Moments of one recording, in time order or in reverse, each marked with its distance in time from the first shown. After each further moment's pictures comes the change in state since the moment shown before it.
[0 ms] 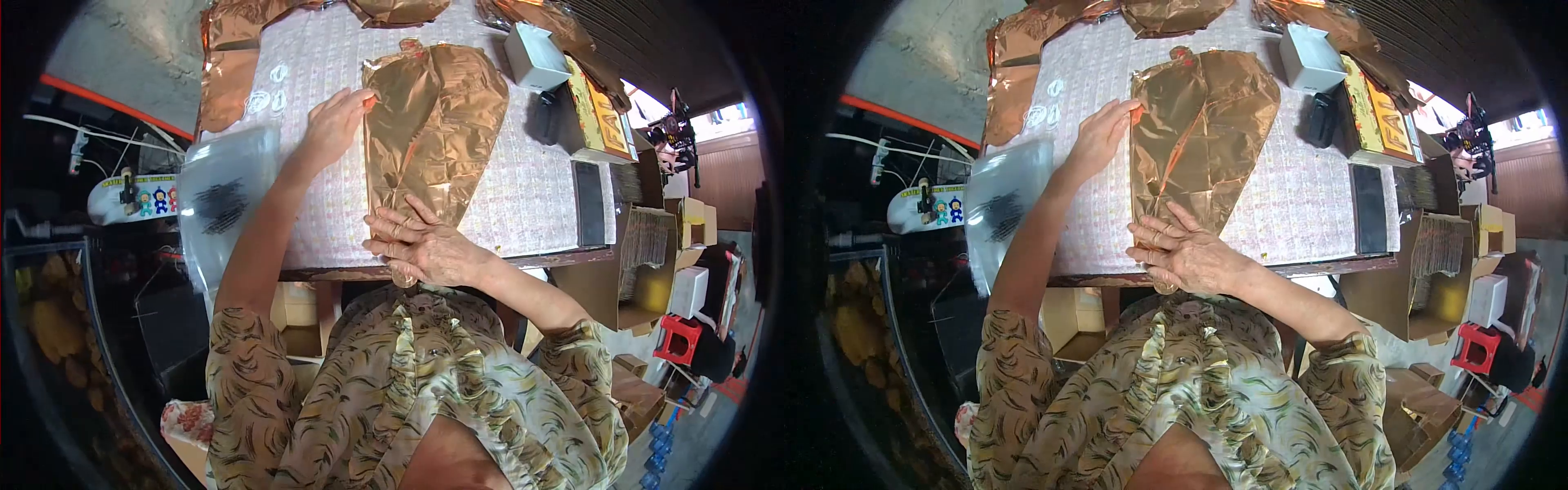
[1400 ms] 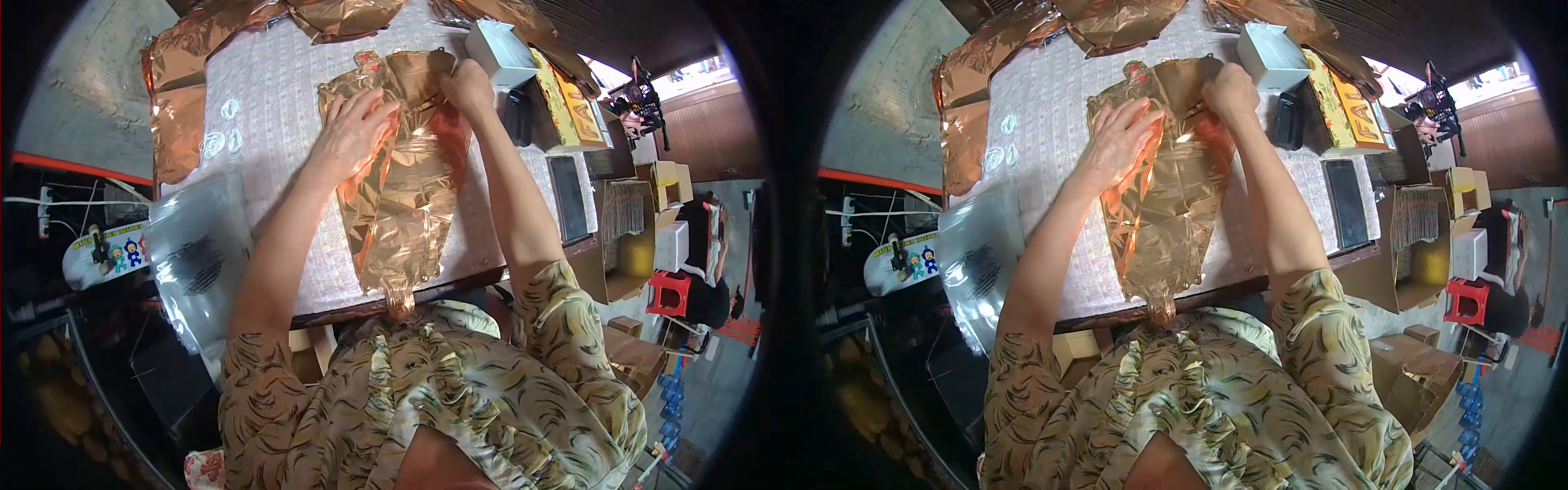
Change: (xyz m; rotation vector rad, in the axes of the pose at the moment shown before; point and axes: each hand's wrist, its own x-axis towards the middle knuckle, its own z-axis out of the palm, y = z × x) left_hand 0.056 0.029 0.056 0.130 -0.129 0.209; right_hand 0.056 0.219 -0.134 -0.053 0.629 1.310
